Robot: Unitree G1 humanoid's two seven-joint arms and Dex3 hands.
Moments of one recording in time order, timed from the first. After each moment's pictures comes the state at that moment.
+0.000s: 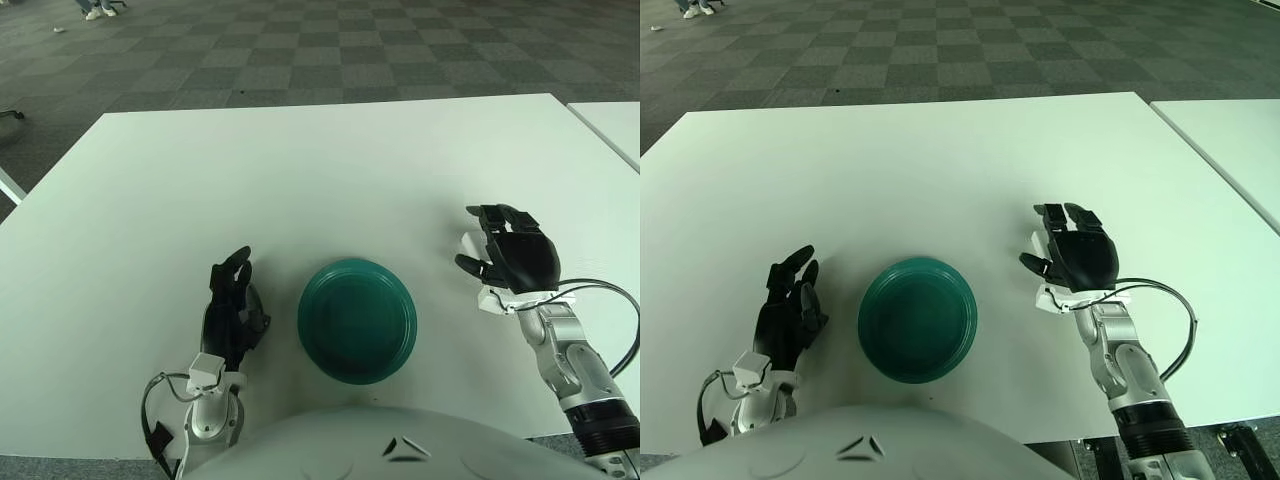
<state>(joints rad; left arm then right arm) 0.58 -0.06 -0.06 -0.16 0.03 -0.39 0.08 0.14 -0.51 0.10 0.00 -1.00 -0.07 -0.30</state>
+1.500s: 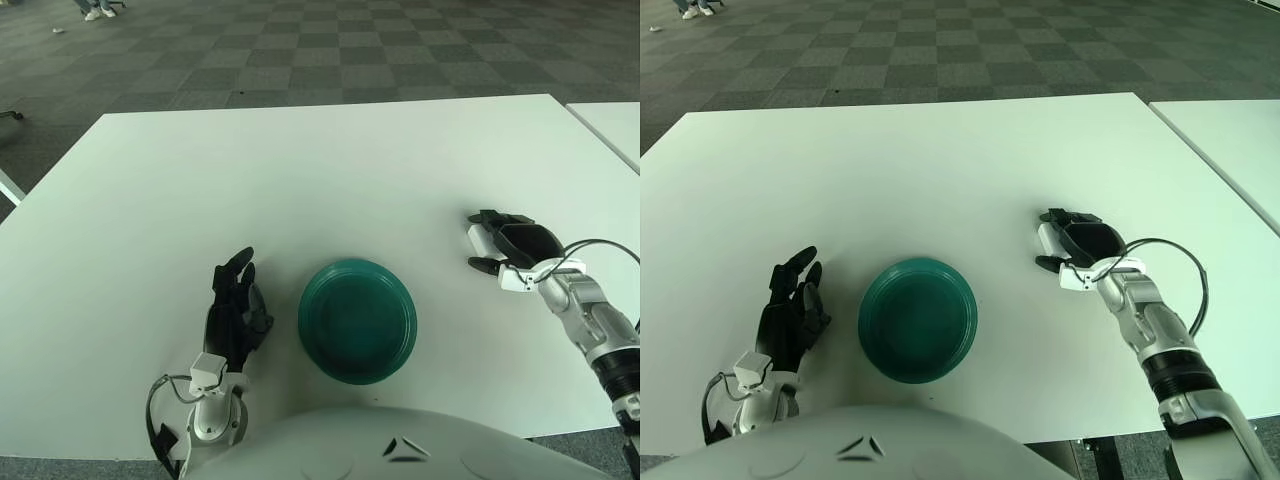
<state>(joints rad) 0.60 -0.08 -0.08 -0.21 0.01 -0.33 0.07 -0.14 -0.74 0.19 0.35 -0.77 -0.24 0.04</state>
